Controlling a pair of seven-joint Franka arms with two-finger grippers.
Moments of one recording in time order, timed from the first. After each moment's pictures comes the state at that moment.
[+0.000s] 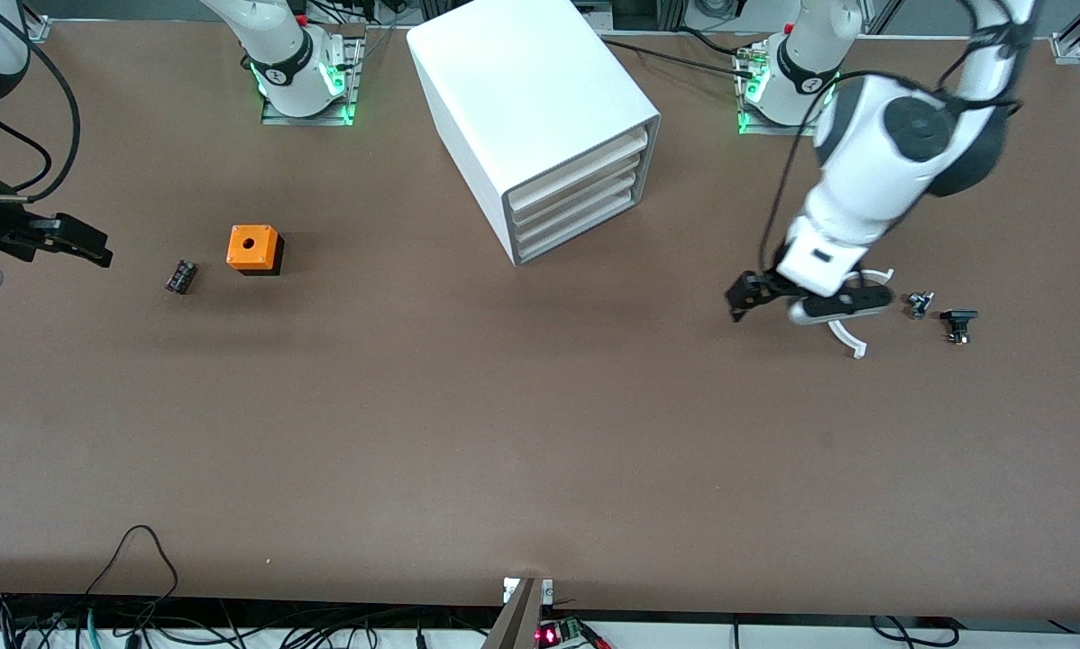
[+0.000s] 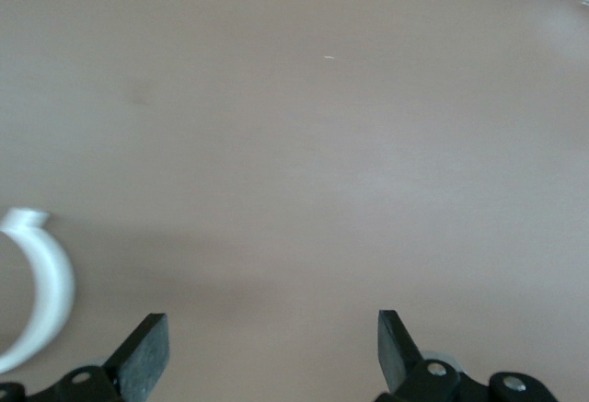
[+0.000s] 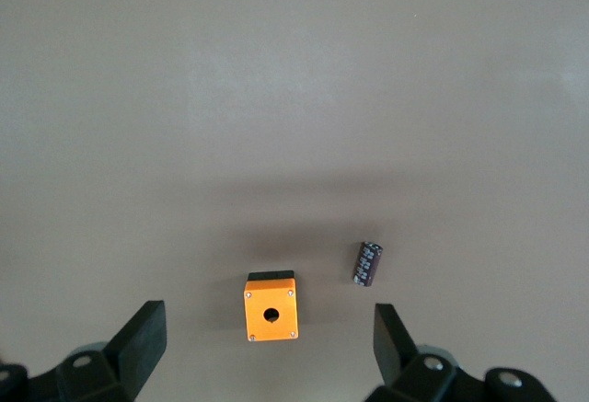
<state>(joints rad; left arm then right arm) 0.02 0.04 -0.26 -2.05 -0.04 2.25 -0.40 0.03 0.05 -0.09 -1.68 -0.04 1.72 0.00</state>
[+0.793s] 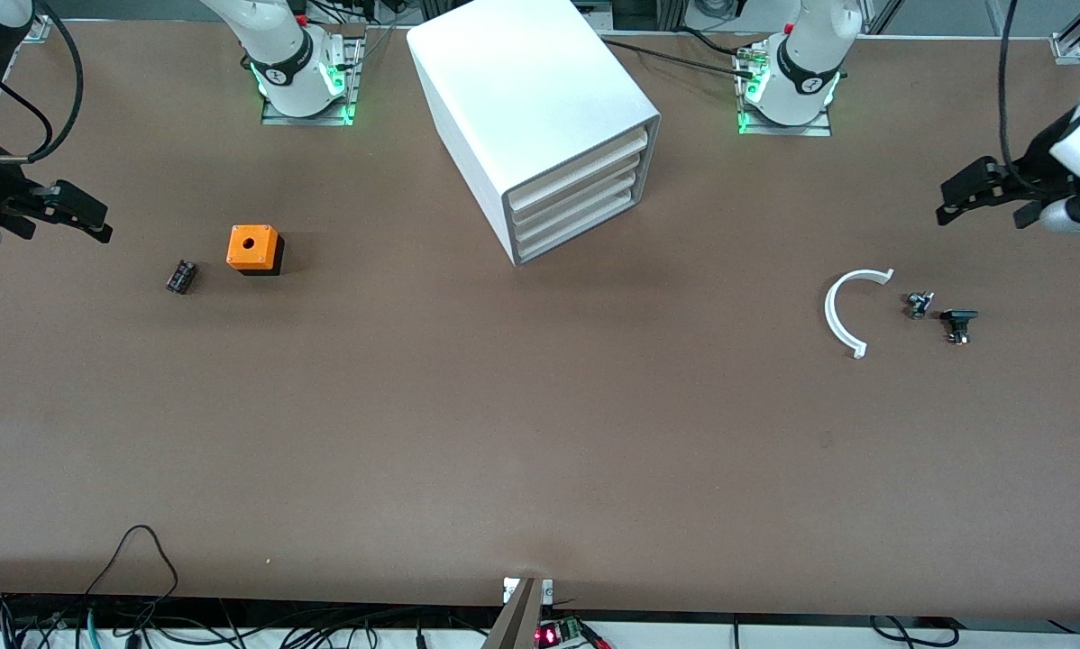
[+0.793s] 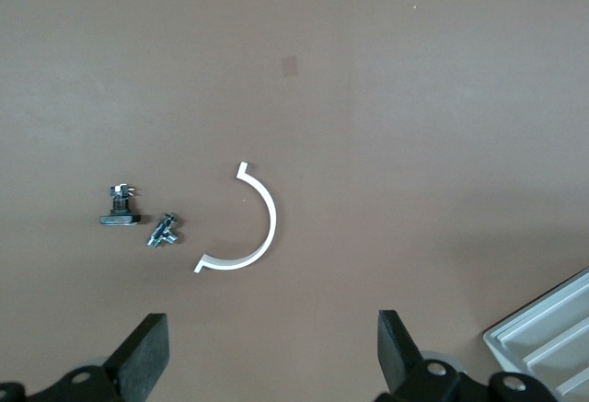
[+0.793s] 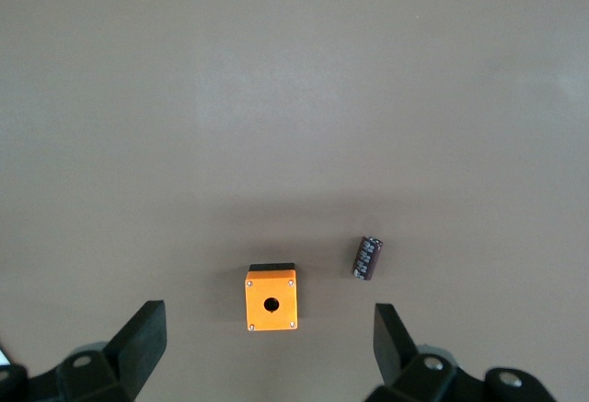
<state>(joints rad) 0.03 -0.07 0.01 -1.72 -0.04 1.63 0.06 0.03 -0.05 -0.09 -1.76 -0.04 1.74 -0.02</state>
